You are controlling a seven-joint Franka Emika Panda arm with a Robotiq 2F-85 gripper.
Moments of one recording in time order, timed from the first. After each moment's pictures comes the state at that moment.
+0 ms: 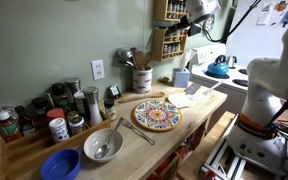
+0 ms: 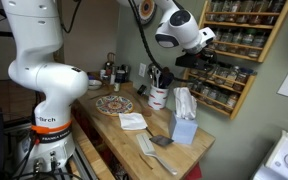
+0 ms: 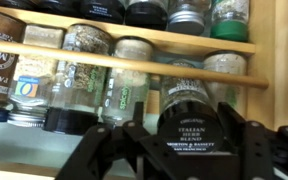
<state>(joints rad) 0.63 -0.22 -0.88 -2.17 1.09 3.04 -1.50</state>
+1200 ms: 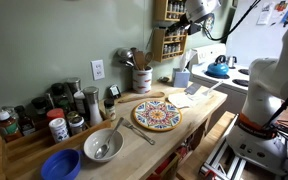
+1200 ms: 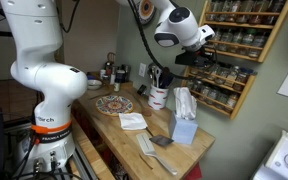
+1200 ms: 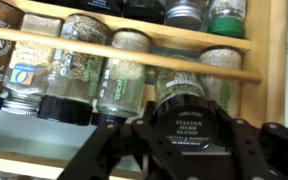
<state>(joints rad) 0.55 -0.22 -0.79 -2.19 0.99 3.04 -1.42</state>
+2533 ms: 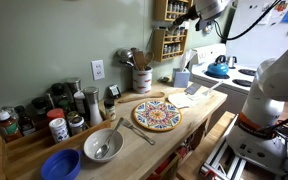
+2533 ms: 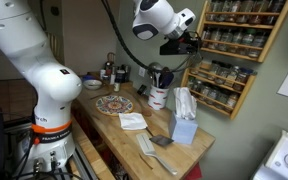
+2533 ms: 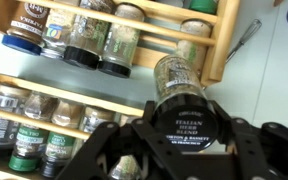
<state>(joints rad) 0.20 -0.48 -0.35 -2.45 0.92 3.24 -1.35</state>
